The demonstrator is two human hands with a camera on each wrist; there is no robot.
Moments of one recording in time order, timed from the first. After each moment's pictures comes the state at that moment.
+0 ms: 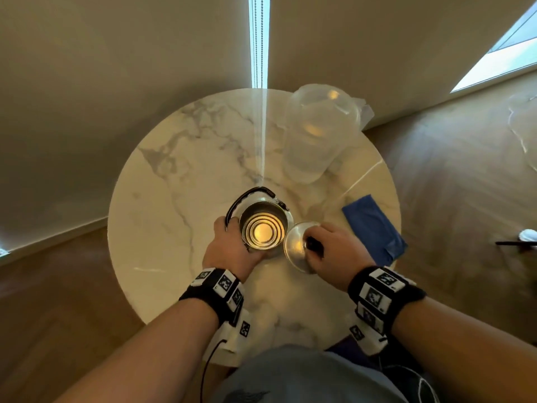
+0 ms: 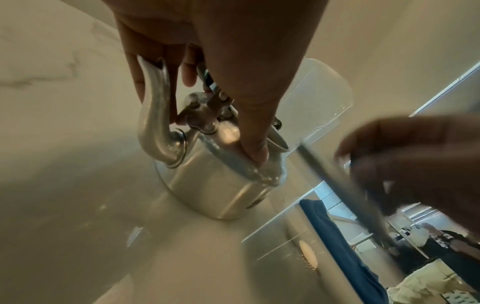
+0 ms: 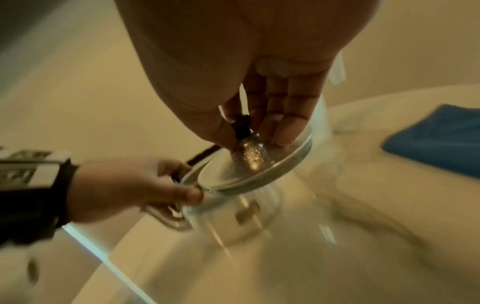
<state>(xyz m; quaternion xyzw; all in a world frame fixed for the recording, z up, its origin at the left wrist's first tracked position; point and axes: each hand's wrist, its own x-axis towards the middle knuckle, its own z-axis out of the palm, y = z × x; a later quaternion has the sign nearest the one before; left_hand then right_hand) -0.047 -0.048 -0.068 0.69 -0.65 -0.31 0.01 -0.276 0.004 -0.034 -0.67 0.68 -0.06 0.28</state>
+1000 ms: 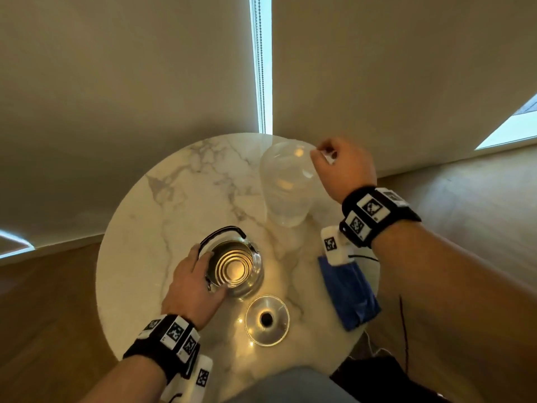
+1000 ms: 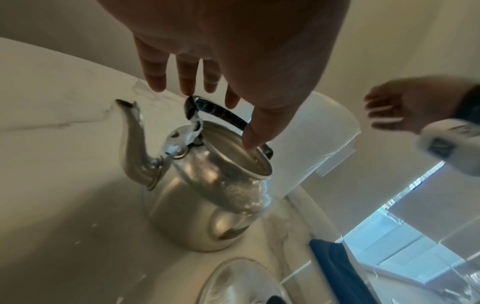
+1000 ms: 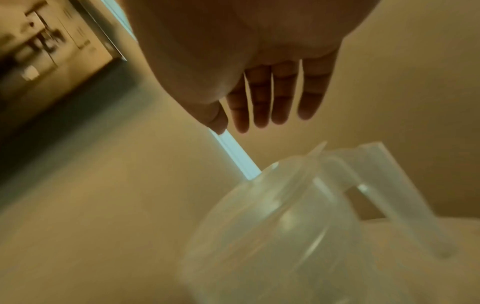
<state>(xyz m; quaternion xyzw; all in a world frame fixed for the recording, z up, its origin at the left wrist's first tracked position) -0.077 -0.027 -0.046 0.73 -0.63 -0.25 0.04 -0.384 -0.183 0.073 -0.64 0.69 -0.29 0.17</state>
